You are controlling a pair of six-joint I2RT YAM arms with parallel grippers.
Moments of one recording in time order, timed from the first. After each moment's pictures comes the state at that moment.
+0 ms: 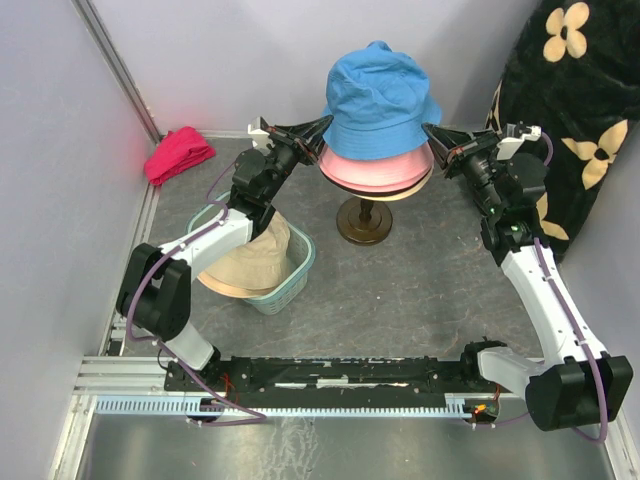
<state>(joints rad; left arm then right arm) -0.49 1.62 1.13 0.82 0.13 -1.81 0.12 1.11 1.03 0.24 -0.31 1.56</state>
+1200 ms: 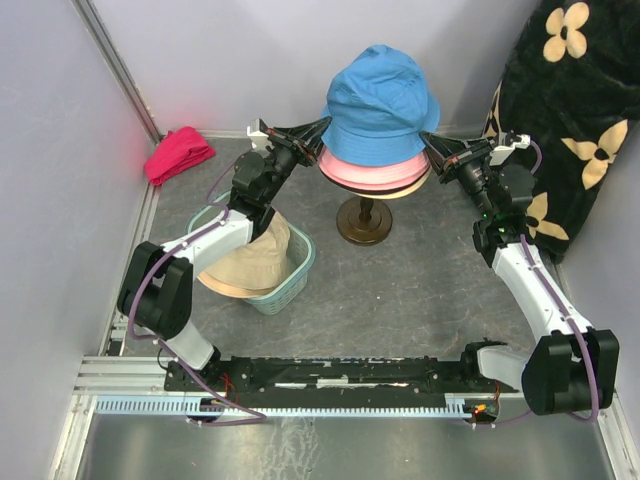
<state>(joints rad) -0.48 1.63 1.10 0.86 0.13 -1.81 0.09 1.19 0.87 0.53 -0.36 1.59</state>
